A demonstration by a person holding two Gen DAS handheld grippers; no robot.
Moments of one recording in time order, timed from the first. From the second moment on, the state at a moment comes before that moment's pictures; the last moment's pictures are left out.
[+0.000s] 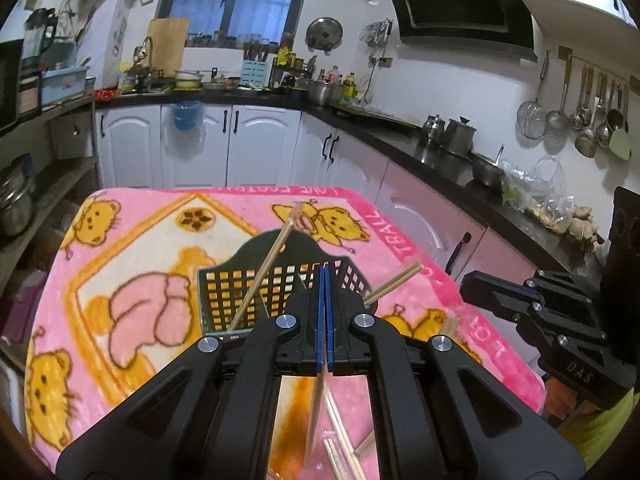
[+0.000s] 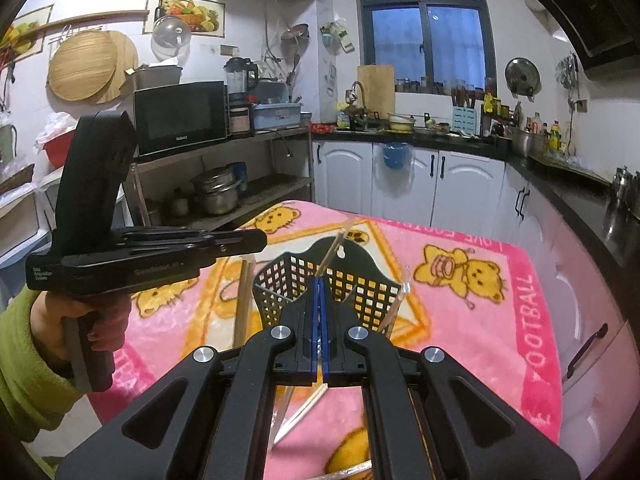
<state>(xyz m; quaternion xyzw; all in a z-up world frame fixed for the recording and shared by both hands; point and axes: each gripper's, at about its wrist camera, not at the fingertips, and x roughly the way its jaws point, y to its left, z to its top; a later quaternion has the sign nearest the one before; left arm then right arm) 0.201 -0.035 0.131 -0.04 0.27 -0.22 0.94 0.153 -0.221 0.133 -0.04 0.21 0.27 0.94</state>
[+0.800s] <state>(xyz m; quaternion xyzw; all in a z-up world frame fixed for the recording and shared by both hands) 0.210 -0.041 0.189 -0.03 0.21 -0.24 0.95 0.156 -0.208 0.174 -0.05 0.16 0.29 0.94</state>
